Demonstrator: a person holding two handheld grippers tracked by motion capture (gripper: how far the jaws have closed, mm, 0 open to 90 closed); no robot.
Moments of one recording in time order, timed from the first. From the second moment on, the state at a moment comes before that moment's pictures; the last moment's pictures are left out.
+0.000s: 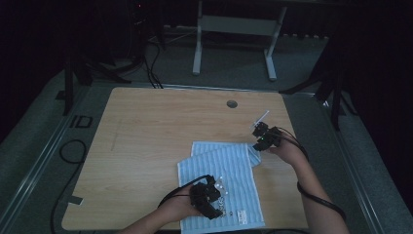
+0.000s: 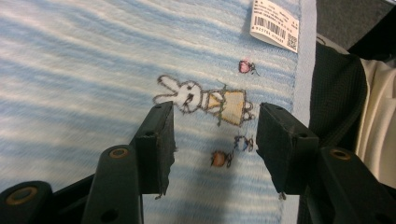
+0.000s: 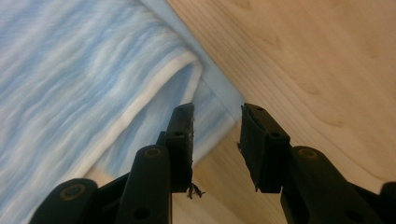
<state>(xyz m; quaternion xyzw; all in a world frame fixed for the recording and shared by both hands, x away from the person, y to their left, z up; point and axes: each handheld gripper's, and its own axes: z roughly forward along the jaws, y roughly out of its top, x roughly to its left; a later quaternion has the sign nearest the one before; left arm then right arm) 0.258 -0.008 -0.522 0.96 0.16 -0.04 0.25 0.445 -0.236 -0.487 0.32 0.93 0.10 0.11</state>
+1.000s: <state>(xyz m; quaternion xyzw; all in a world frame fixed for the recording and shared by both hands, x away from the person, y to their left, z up) 0.256 -0.007 -0.529 0.96 0.15 -0.06 0.24 0.511 -0.244 -0.410 0.43 0.87 0.11 0.23</state>
